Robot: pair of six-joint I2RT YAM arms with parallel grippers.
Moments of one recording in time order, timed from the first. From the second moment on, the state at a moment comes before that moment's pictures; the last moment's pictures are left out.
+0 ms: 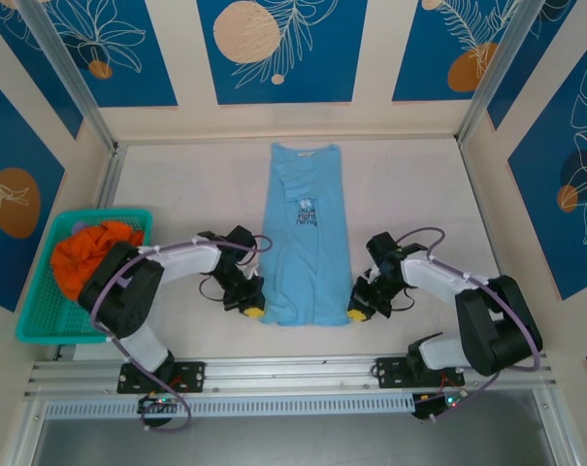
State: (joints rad) left arm -0.62 1.65 0.88 -0.79 0.67 -0.63; right arm 0.36 1.33 0.61 -0.86 -0.58 0.79
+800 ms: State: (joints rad) left arm -0.32 2.14 1.82 -0.92 0.78 -0.68; right arm 0.12 1.87 1.48 -1.00 -0.61 0.89
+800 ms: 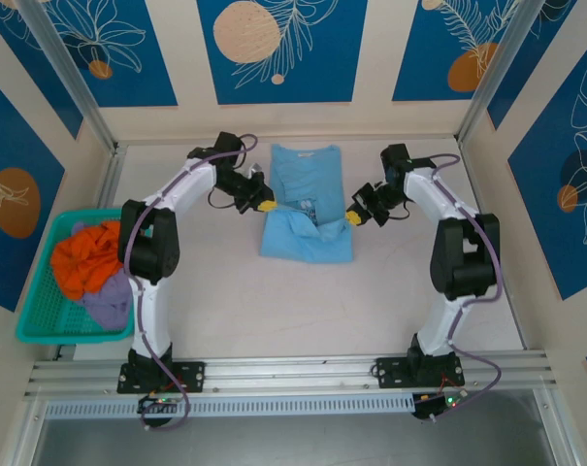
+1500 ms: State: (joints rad) left arm -0.25 2.40 2.02 -0.90 0.71 -0.74; right arm 0.06 2.38 2.02 -1.13 -0.66 0.98
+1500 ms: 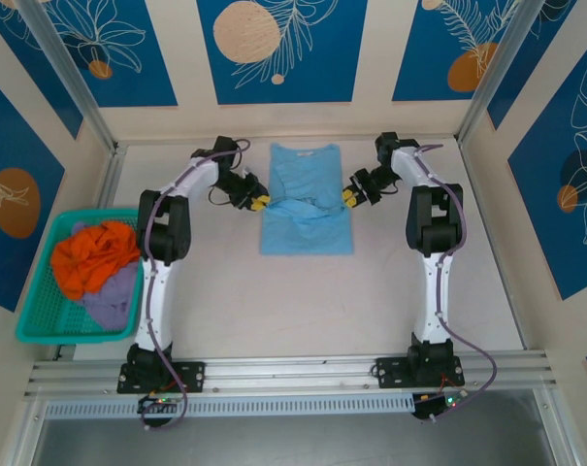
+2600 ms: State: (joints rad) left arm -0.50 2.07 1.42 -0.65 0.51 -0.60; right arm 0.25 1.97 1.20 -0.65 -0.64 1.04
